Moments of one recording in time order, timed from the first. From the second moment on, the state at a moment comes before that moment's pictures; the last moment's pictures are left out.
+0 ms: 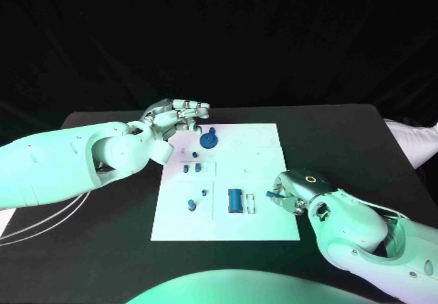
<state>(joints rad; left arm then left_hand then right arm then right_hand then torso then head) 1.20 -1.02 -0.04 1.62 0.03 -0.19 0.31 1.38 -0.13 0.36 0.02 0.12 1.00 0.17 0.18 0.07 1.05 0.09 0.39 0.19 1.21 0.01 0.90 0.58 0.17 1.23 0.11 0.47 0.78 0.85 -0.86 0.10 1.88 -1.94 -0.12 -0.67 1.41 0.03 0.10 0.03 0.28 1.05 0.09 0.22 0.27 1.39 0.00 1.06 1.26 1.46 -0.07 1.46 1.31 0.06 1.47 0.04 1.41 1.30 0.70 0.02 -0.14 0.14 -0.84</state>
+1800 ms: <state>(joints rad) 1.20 -1.02 -0.04 1.62 0.02 -0.19 0.30 1.37 -0.12 0.36 0.02 0.12 1.00 0.17 0.19 0.07 1.05 0.09 0.40 0.19 1.21 0.01 0.90 0.57 0.17 1.23 0.11 0.47 0.78 0.84 -0.81 0.11 1.90 -1.47 -0.29 -0.69 1.17 -0.04 0.25 0.13 0.36 1.10 0.06 0.25 0.31 1.42 -0.01 1.09 1.28 1.47 -0.08 1.47 1.31 0.06 1.47 0.03 1.41 1.31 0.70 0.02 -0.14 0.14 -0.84</state>
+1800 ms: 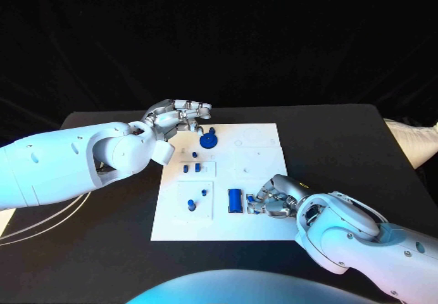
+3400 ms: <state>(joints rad) 1.20 -1.02 -0.04 1.62 0.02 -0.19 0.30 1.37 -0.12 0.36 0.02 0.12 1.00 0.17 0.19 0.07 1.05 0.09 0.40 0.19 1.21 0.01 0.90 0.57 0.17 1.23 0.11 0.47 0.78 0.84 -0.82 0.11 1.91 -1.51 -0.27 -0.68 1.13 -0.05 0.06 0.23 0.19 1.12 0.04 0.30 0.39 1.44 -0.03 1.09 1.30 1.47 -0.09 1.47 1.31 0.06 1.47 0.01 1.41 1.31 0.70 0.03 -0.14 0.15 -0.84</state>
